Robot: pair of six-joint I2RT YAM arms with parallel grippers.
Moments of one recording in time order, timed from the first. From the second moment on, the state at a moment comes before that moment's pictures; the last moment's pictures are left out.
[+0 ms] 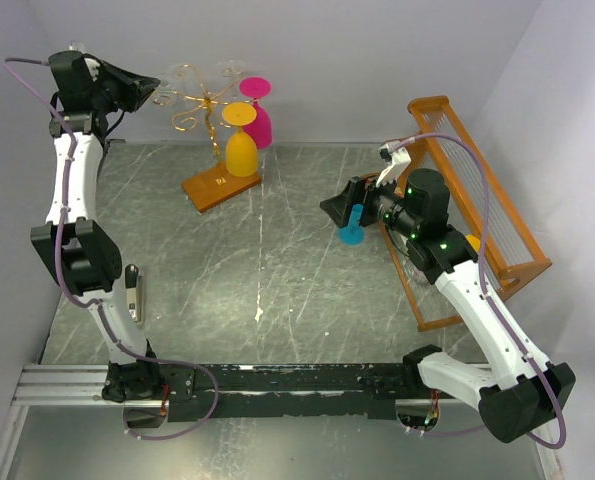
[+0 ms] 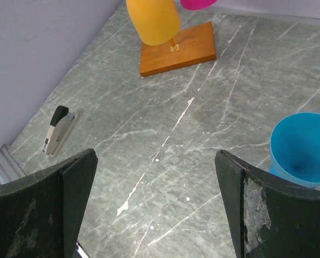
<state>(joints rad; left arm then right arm) 0.16 1.97 2.09 -0.31 0.47 -1.06 0.38 1.06 1.07 -0.24 -0.34 0.30</state>
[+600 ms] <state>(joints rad) 0.15 1.96 2.06 -0.30 0.55 -1.07 0.38 1.06 1.07 -0.24 -0.34 0.30</state>
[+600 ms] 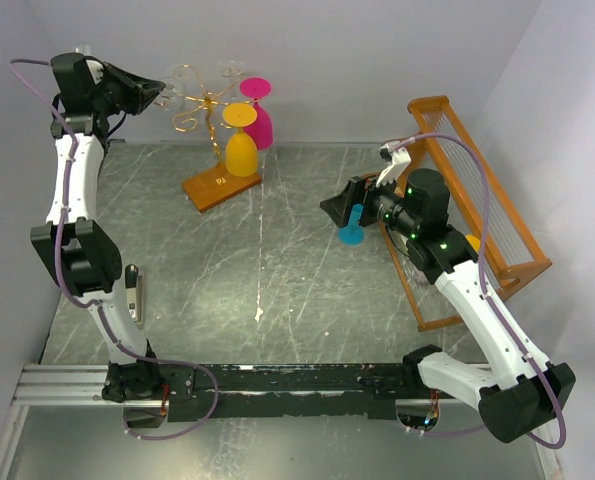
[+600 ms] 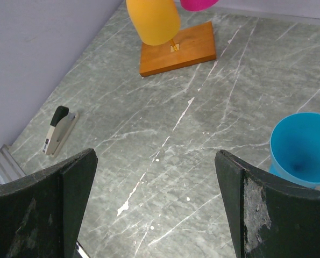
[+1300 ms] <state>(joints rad) 0.16 1.82 1.96 -0.40 0.61 -0.98 0.38 1.04 1.07 -0.25 -0.34 0.30</state>
